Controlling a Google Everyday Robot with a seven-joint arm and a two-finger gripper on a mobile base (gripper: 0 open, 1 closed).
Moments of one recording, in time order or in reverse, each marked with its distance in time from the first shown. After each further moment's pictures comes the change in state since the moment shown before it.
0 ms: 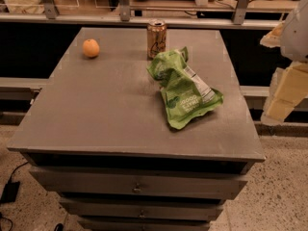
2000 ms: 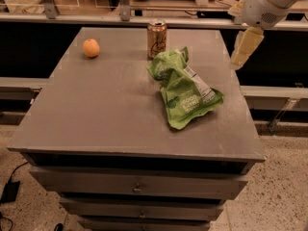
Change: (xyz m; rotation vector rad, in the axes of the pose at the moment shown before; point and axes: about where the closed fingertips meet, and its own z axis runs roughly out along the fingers) arm -0.031 -0.186 0.086 0.095 -0.150 -0.143
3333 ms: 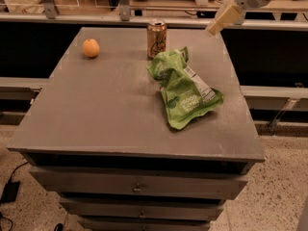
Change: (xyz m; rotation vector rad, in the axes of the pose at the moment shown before) arm -0.059 -0.102 -0.007 0.363 -0.394 0.003
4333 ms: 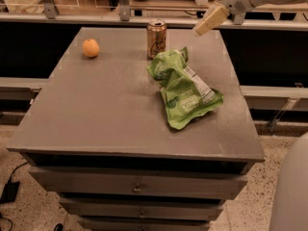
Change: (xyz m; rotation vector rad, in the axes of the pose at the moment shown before) arm -0.012 0.003 0.034 -0.058 -0.159 0.113
